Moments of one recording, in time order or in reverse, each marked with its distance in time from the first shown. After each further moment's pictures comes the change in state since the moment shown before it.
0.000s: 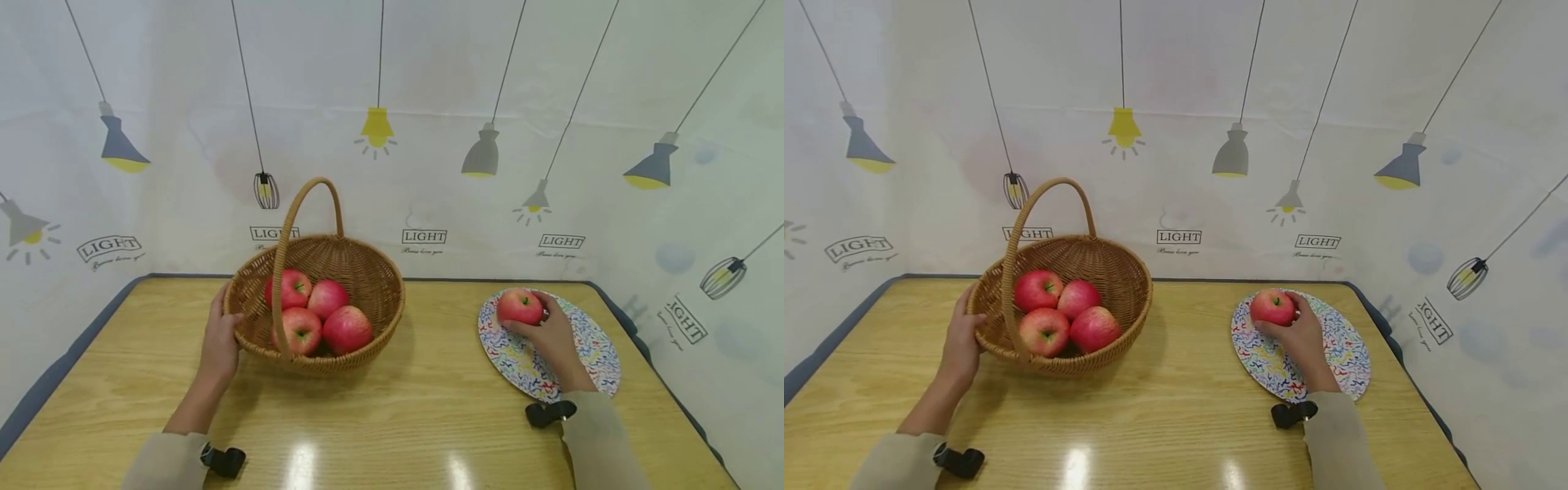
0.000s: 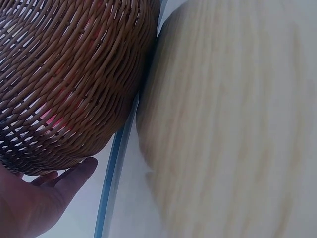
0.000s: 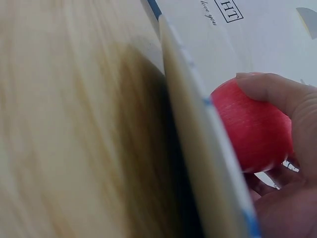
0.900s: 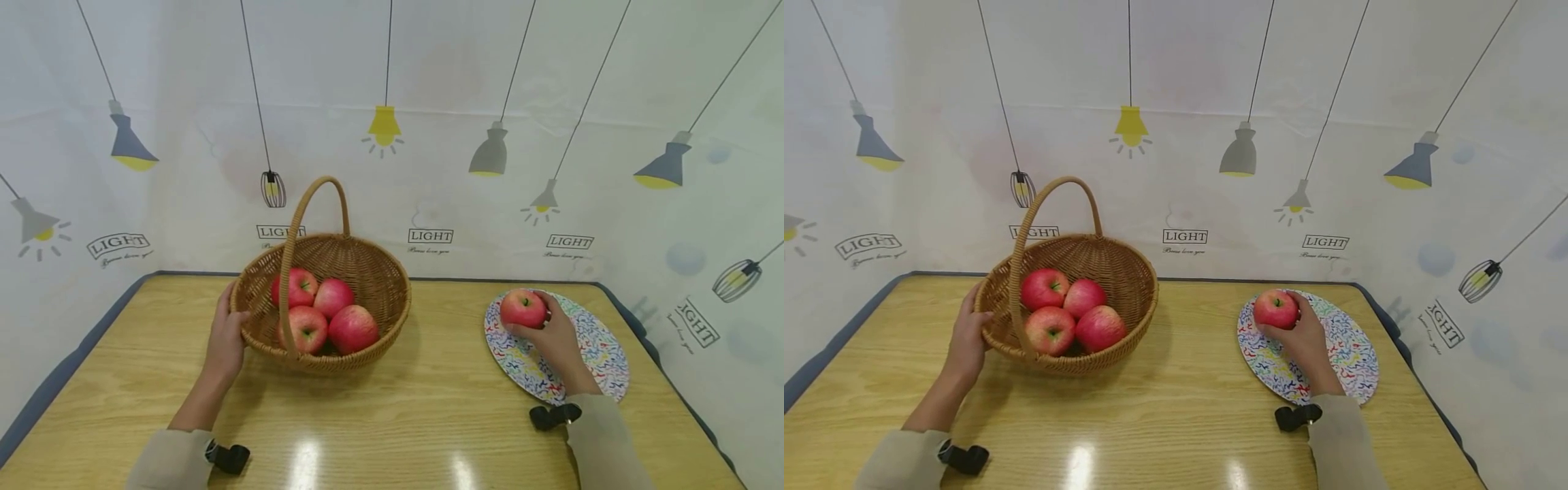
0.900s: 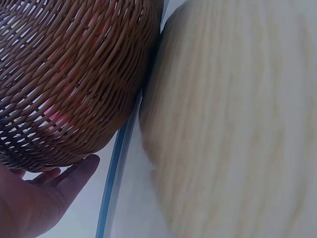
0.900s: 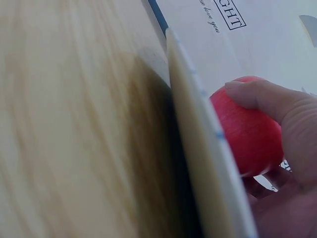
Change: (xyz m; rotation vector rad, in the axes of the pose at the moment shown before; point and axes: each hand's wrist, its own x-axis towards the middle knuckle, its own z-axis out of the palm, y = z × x) left_hand 0.000 0.001 -0.002 0.077 -0.006 0.026; right_hand 0.000 -0.001 0.004 -0.072 -0.044 -0.043
